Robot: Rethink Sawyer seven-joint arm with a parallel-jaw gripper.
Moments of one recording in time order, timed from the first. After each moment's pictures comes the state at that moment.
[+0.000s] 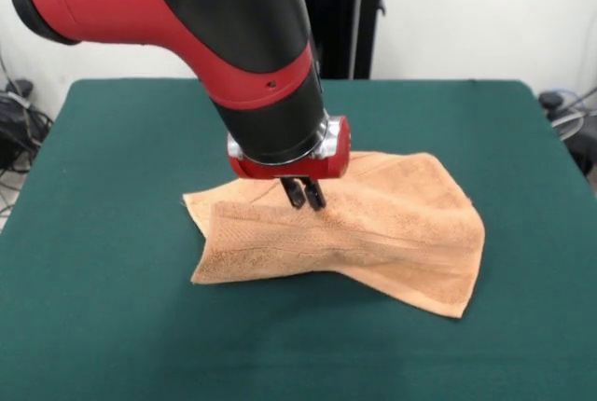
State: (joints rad) arm -0.42 -0.39 0.18 1.21 0.03 1.06 1.57
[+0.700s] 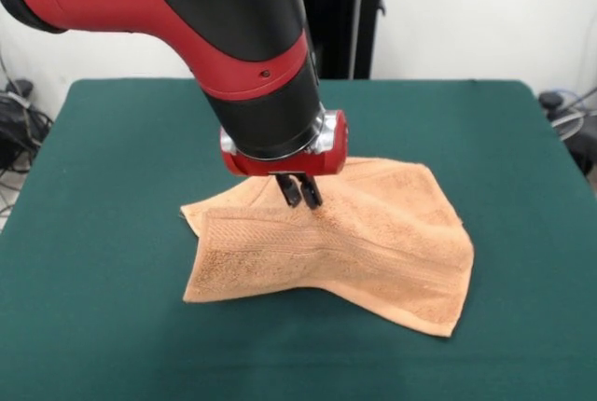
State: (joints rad) arm -0.42 -0.39 0.18 1.18 0.03 1.08 1.57
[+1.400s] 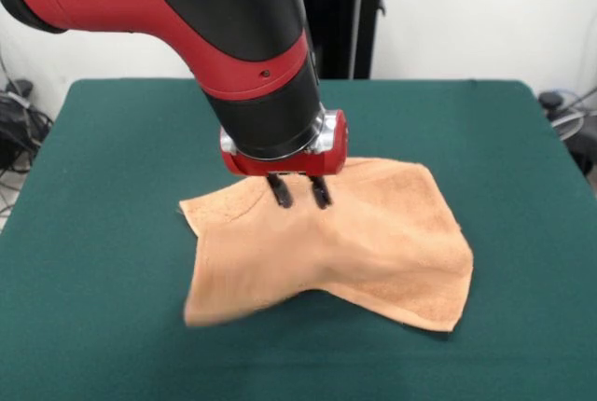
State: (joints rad) arm -0.42 -0.39 0.18 1.18 0.03 1.08 1.57
